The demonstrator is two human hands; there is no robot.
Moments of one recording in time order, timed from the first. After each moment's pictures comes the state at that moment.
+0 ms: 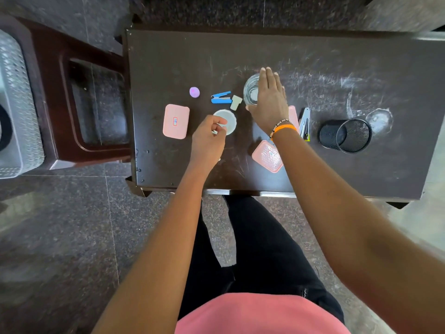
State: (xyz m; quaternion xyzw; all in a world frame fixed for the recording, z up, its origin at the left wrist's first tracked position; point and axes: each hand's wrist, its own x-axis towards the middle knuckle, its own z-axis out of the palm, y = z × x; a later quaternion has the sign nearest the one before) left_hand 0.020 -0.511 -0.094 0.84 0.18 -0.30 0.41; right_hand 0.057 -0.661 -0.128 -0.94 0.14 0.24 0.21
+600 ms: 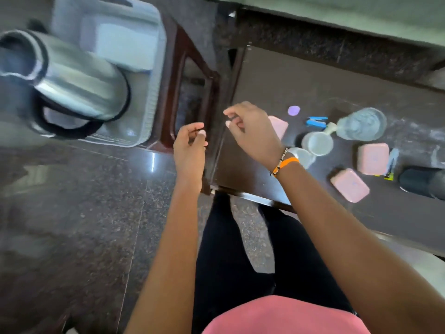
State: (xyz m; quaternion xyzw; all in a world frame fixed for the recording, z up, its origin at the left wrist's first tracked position) left_hand 0.017 -0.253 -0.031 0.71 0.39 -0.09 0.58; right_hand 0.063 -0.381 -0.039 -0.88 -0.06 0.19 0.43
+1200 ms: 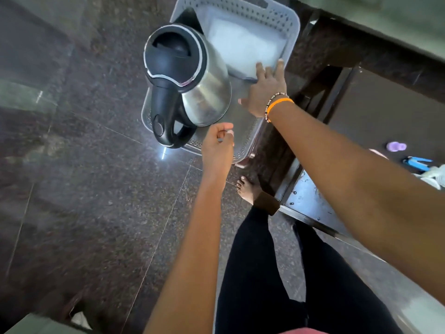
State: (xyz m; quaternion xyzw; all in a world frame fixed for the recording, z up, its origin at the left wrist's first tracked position) left_hand 0.058 -0.054 -0.063 0.66 0.42 -0.12 0.60; right_hand 0.197 -0.131 -0.117 -0.92 -0.23 0.30 -0.11
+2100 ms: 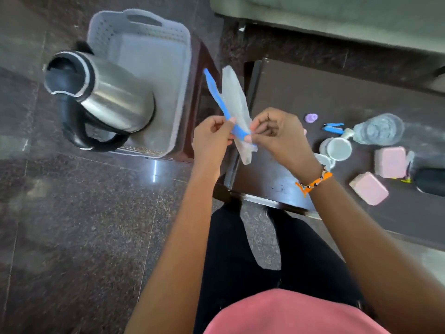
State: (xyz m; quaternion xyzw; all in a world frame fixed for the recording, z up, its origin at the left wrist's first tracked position) left_hand 0.056 -0.222 0.003 0.69 0.34 -0.17 0.62; right_hand 0.060 -0.358 0.012 -0.77 0.08 0.23 0.58
